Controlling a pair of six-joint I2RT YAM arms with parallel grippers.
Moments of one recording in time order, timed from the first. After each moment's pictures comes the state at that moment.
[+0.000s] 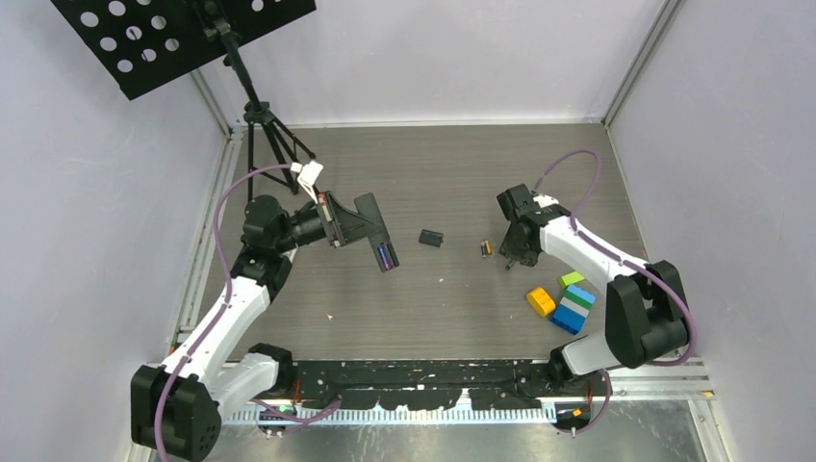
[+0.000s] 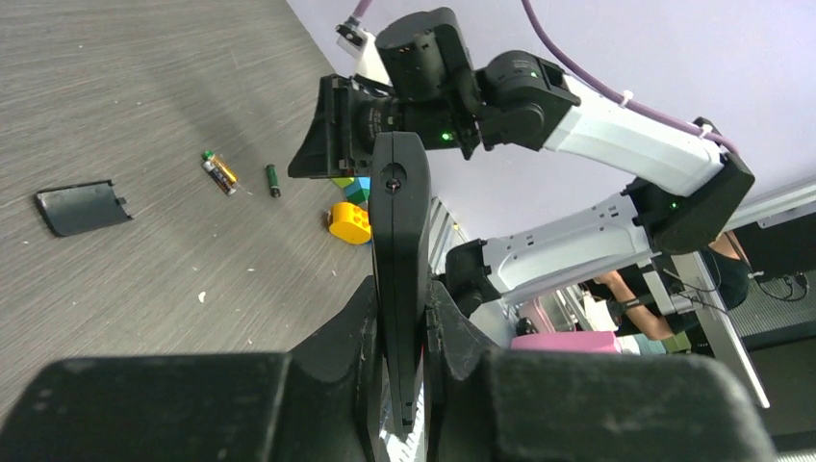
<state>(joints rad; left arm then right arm) -0.26 0.98 0.66 0.34 0.90 -0.89 0.37 1.43 0.93 -0.72 0.32 0.79</state>
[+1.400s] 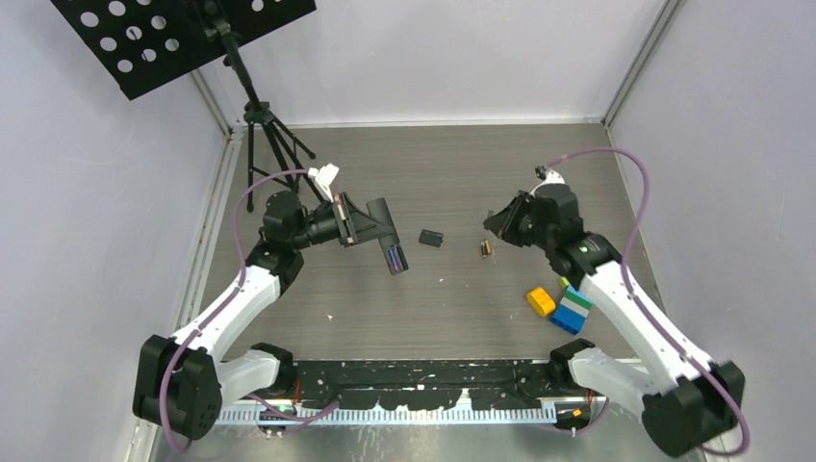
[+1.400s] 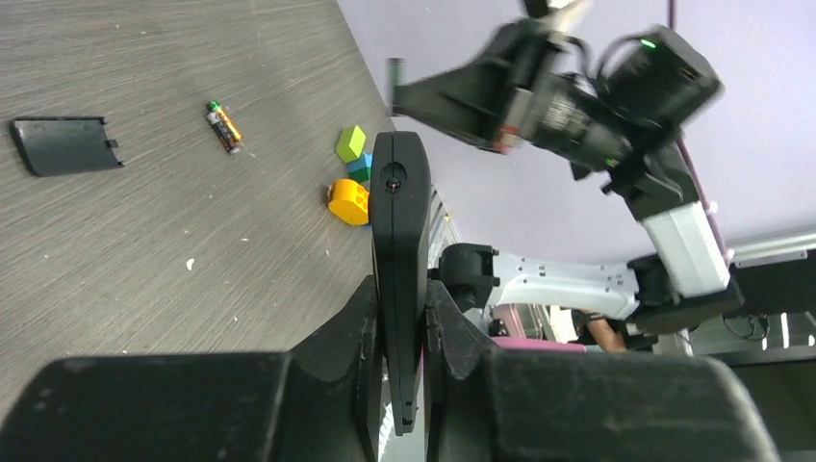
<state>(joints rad) -0.32 1.08 0.66 0.33 0.85 -0.94 0.38 1.07 0.85 -0.46 0.03 0.71</state>
